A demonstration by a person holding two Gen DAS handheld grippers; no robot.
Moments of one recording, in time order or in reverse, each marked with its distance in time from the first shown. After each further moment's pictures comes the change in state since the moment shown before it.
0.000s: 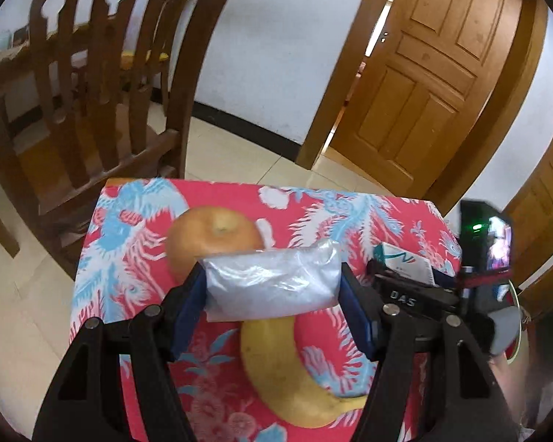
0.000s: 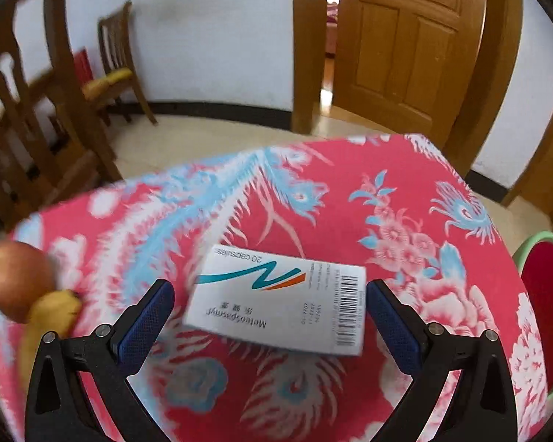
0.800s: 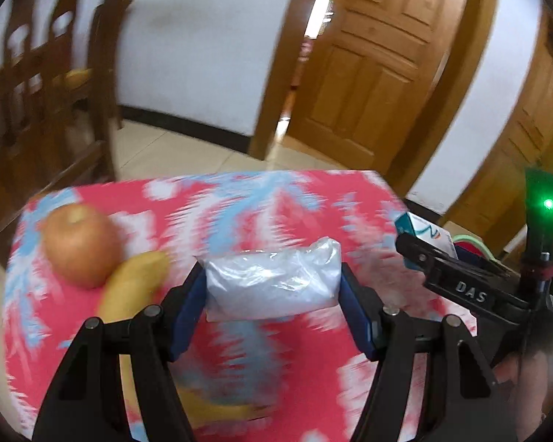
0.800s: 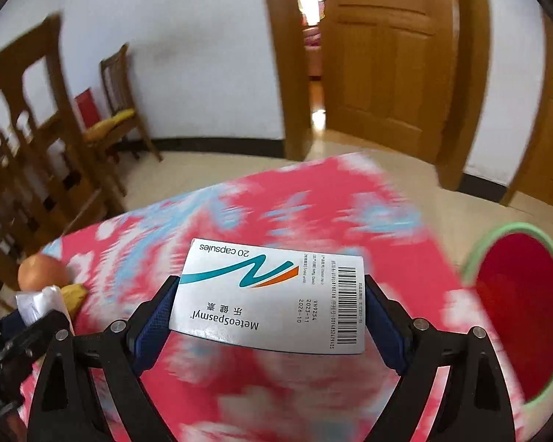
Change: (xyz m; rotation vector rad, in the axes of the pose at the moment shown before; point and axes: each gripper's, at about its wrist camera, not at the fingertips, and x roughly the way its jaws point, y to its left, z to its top) left arm 0.022 -0.122 -0.022 0.164 0.011 -0.109; right arm -0.072 -0.110 -0.019 0.091 -0.153 0.089
